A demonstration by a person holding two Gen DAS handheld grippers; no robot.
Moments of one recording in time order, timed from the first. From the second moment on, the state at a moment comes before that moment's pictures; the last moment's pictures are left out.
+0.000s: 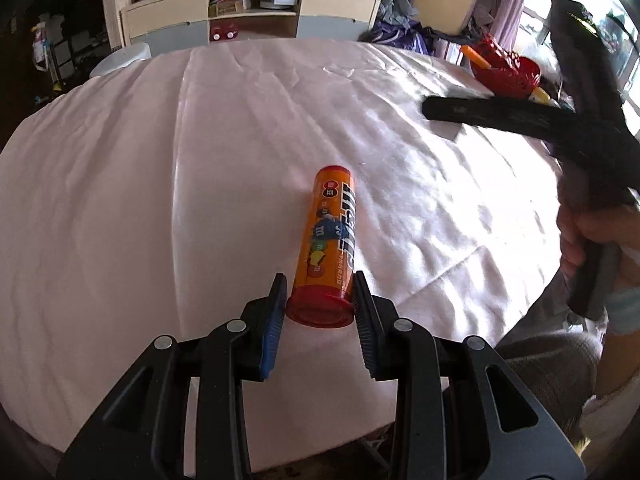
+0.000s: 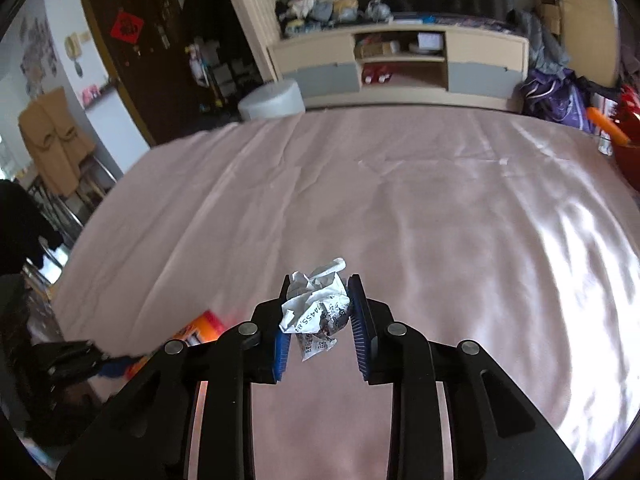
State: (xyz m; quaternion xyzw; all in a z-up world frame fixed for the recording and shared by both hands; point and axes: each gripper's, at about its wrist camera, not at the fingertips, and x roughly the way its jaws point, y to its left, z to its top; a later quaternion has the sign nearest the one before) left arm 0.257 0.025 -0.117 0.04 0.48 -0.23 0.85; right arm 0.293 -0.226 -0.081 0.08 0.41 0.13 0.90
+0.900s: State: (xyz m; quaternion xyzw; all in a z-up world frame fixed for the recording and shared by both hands) left arm 0.024 -0.011 -0.167 0.01 0.49 -0.20 0.85; right arm 0.044 -0.266 -0.171 0.11 0.46 0.10 0.87
